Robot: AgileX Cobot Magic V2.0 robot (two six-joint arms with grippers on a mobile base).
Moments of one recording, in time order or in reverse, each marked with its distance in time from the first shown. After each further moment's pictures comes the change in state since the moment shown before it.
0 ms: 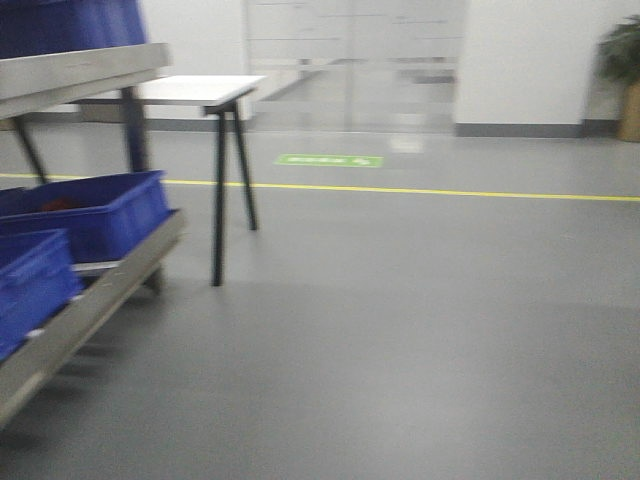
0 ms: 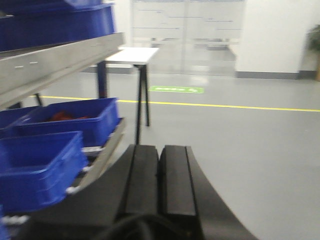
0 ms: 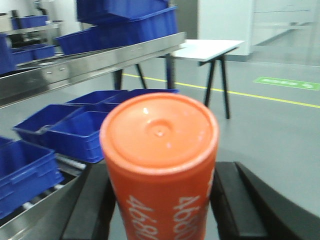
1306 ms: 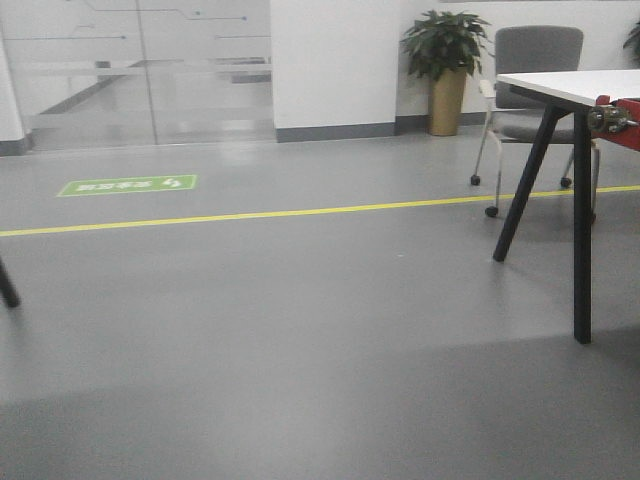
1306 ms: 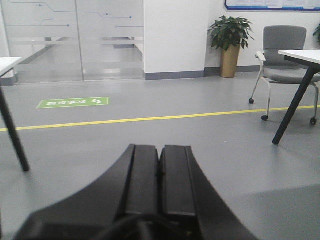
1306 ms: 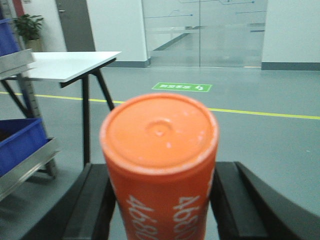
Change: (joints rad) left arm 0.000 0.000 0.000 0.000 0.000 0.000; right arm 0.000 0.000 0.000 0.002 0.000 0.000
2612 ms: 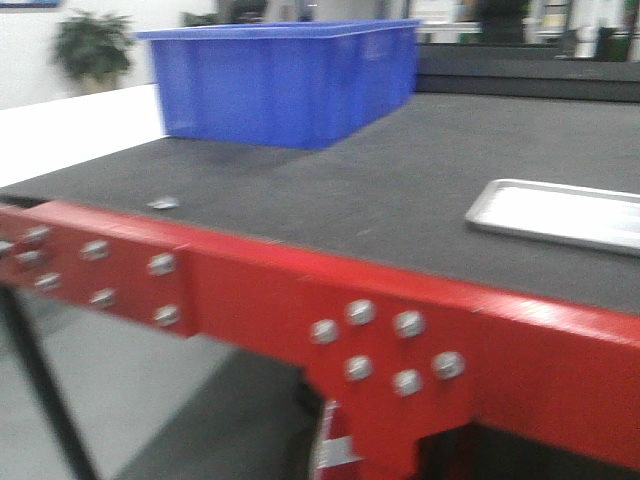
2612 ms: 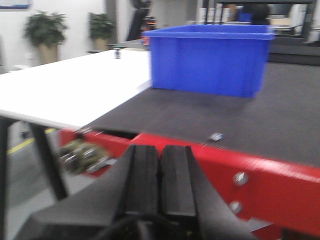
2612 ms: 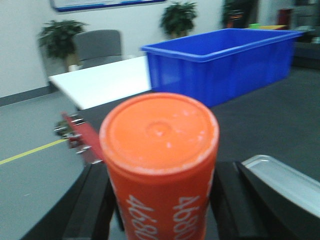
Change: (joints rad) left arm -0.001 0.000 0.000 0.000 0.006 0.000; right arm 0.000 0.000 0.000 0.000 0.000 0.000
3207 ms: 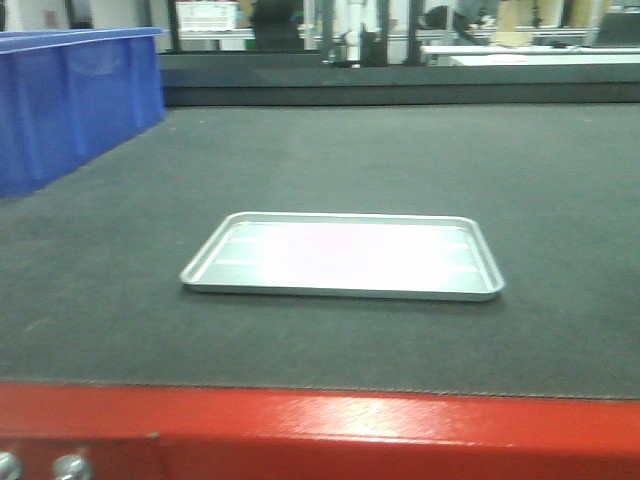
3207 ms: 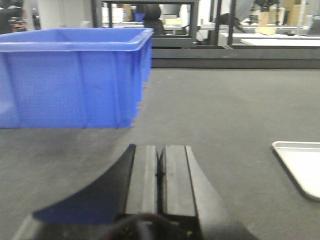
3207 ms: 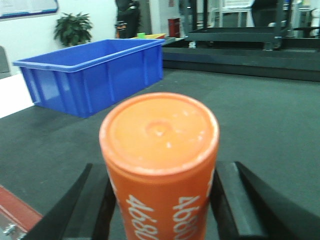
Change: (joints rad) left arm 0.000 0.000 0.000 0.000 0.000 0.000; right arm 0.000 0.000 0.000 0.000 0.000 0.000
